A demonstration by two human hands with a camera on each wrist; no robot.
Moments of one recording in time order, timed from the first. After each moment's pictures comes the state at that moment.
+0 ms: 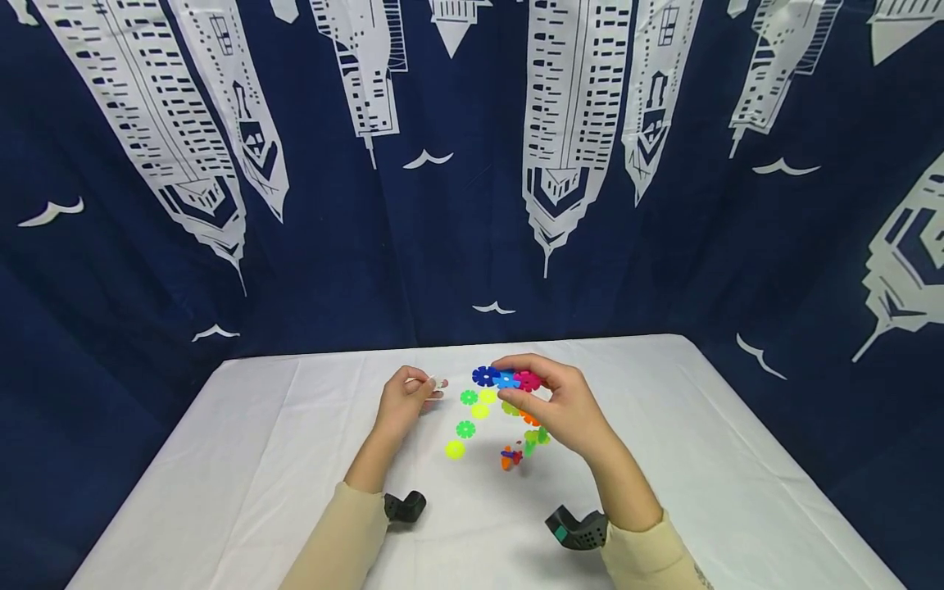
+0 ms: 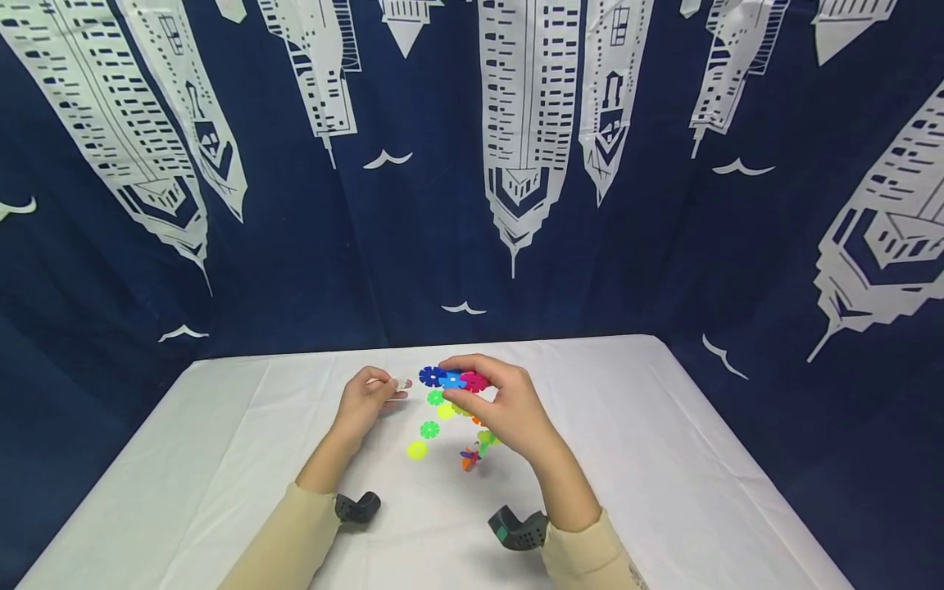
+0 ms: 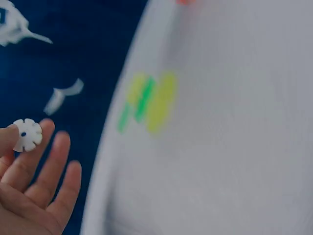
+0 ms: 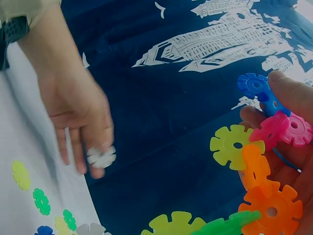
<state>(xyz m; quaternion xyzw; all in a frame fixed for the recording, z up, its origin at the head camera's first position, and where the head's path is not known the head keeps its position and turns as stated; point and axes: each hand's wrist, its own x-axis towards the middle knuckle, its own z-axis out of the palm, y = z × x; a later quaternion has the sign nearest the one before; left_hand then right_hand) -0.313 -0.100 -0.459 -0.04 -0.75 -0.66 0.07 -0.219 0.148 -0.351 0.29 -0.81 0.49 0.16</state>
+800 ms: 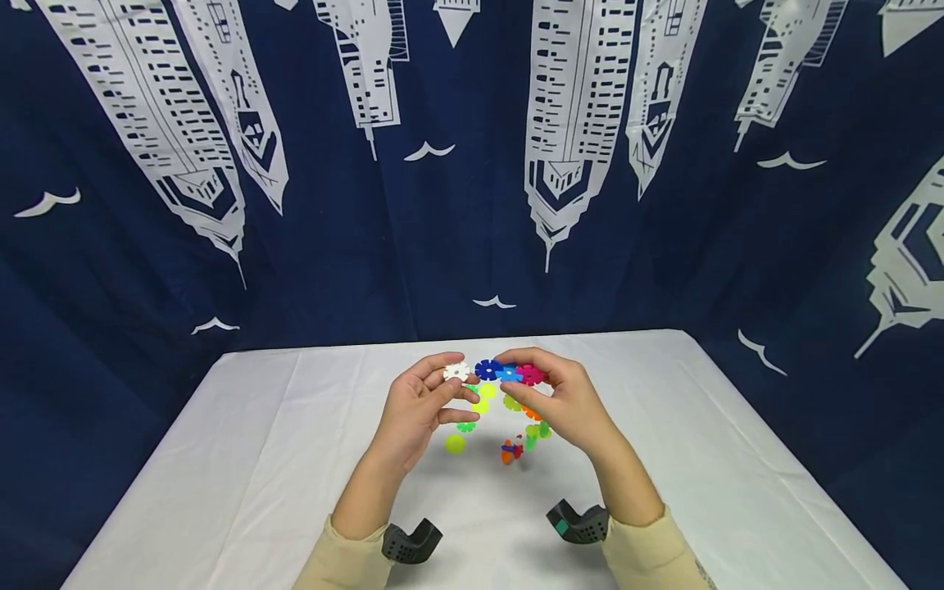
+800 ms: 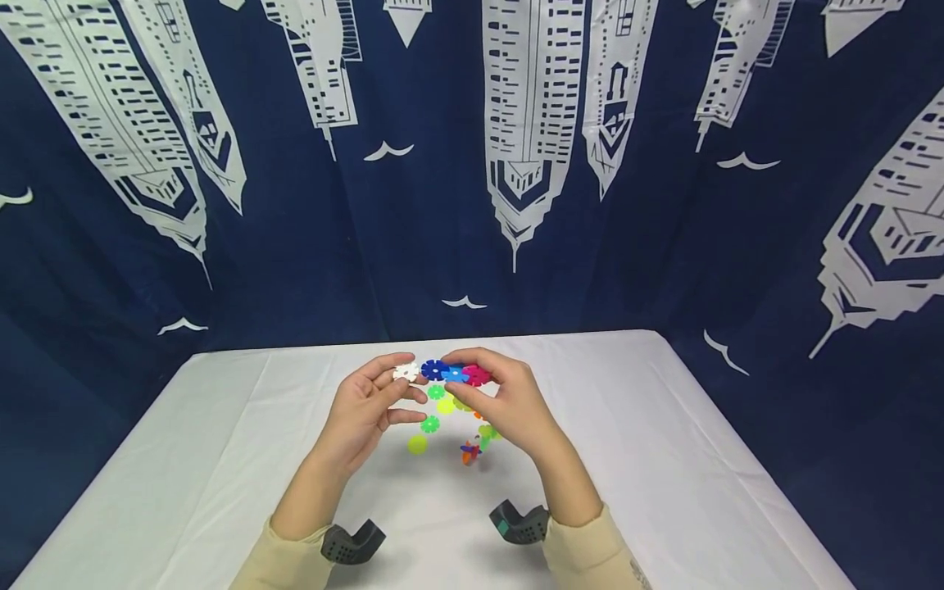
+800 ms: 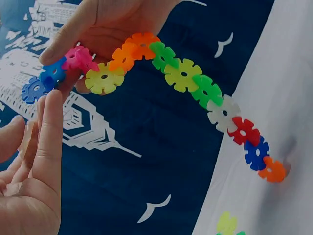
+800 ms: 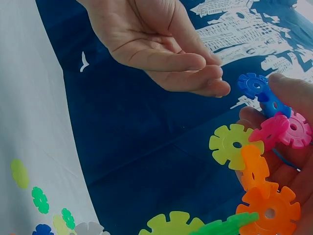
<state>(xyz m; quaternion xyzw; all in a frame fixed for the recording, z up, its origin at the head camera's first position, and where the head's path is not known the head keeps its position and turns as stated) -0.225 -0.077 -0.376 -0.17 -0.58 -0.80 -0.06 -0.221 0.148 -0.352 0.31 -0.80 0.49 0.17</state>
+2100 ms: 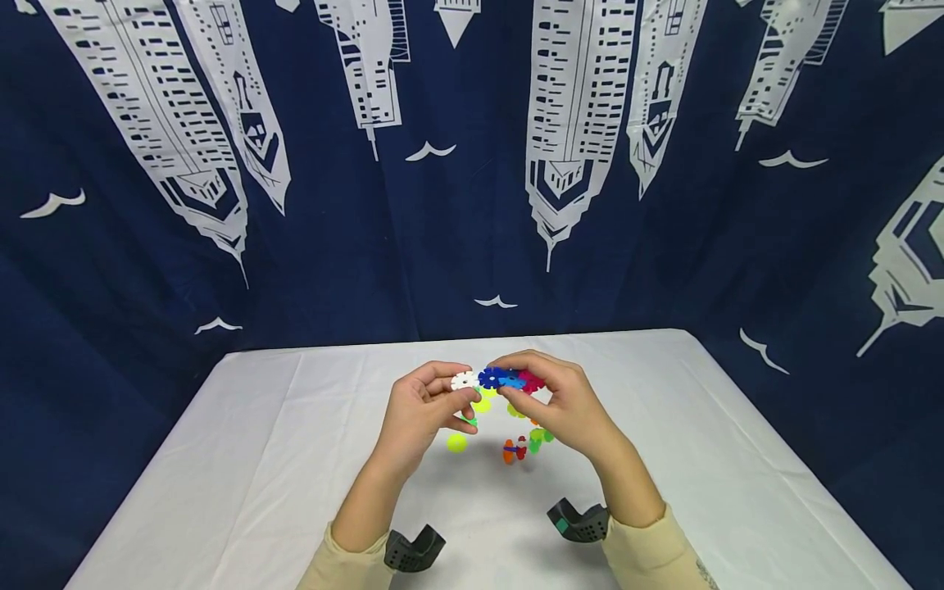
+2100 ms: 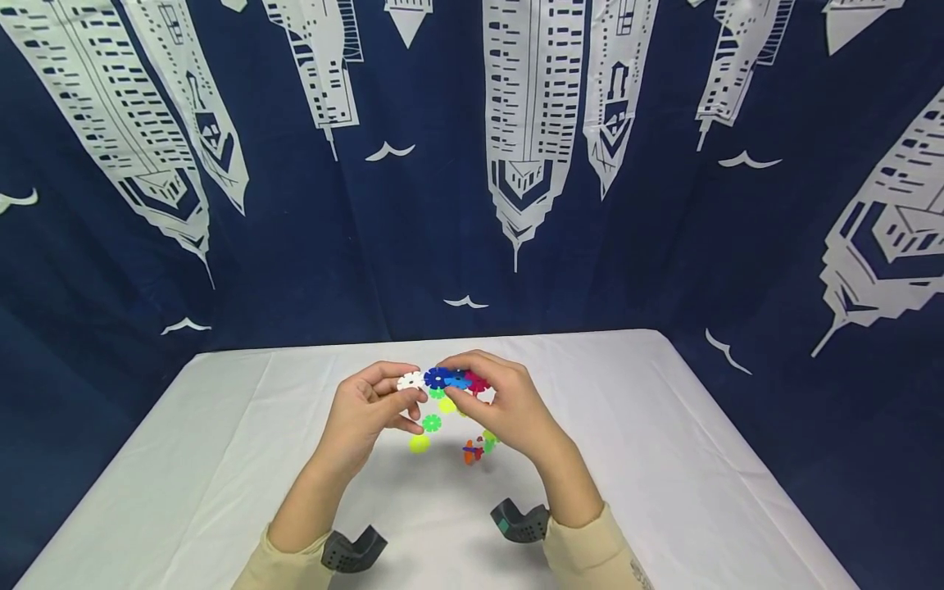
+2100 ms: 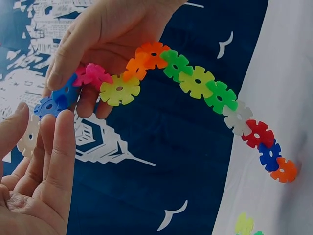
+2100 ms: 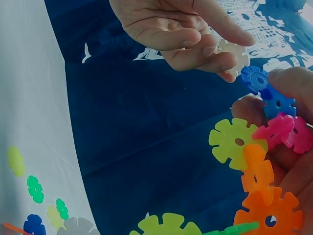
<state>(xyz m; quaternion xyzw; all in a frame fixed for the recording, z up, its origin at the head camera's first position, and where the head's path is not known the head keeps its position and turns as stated) -0.210 -0.072 -0.366 -0.16 -0.64 -0.75 -0.01 -0.220 0.146 -0.353 0.37 -0.79 0.44 0.21</state>
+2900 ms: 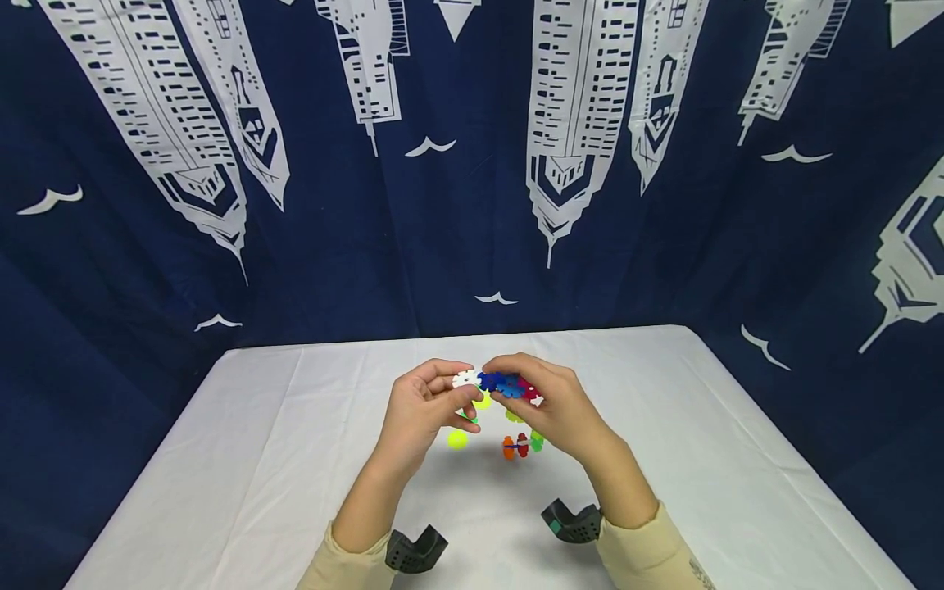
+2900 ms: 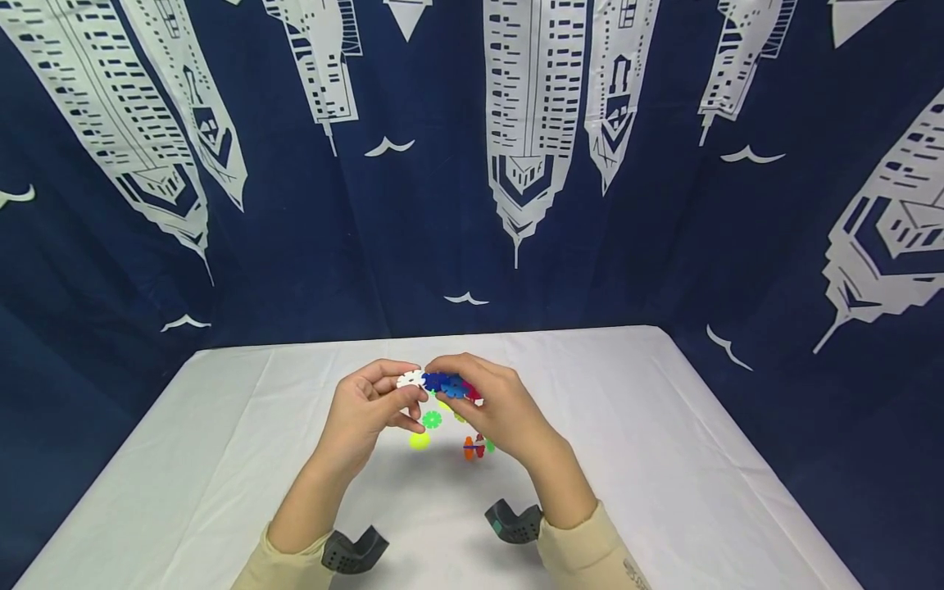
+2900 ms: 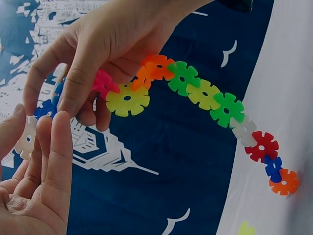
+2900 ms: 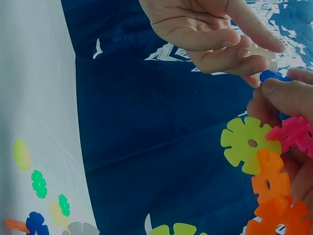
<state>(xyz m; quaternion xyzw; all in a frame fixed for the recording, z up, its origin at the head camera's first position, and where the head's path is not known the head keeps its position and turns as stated) -0.203 -0.071 -0.361 -0.18 -0.62 -0.76 -0.01 -0.215 0.137 -0.354 0.42 -0.78 0.40 0.24</state>
